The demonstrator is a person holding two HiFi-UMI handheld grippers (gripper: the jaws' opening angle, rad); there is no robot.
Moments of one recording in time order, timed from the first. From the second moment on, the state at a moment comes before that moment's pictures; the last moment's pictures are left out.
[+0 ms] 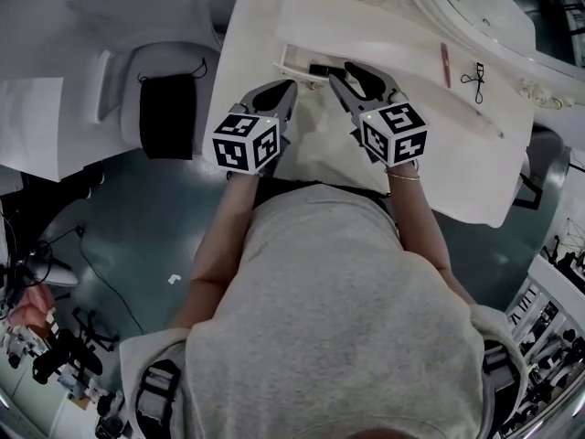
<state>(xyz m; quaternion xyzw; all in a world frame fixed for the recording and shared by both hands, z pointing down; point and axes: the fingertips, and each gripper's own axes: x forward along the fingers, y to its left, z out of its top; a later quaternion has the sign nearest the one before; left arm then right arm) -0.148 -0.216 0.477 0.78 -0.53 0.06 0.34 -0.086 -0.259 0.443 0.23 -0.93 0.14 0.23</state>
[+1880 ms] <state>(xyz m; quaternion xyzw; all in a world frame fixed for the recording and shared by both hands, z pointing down) -0.056 -0.225 0.386 0.87 -0.43 0.05 0.22 0.018 -0.228 0.332 0.33 -0.94 0.11 0.03</state>
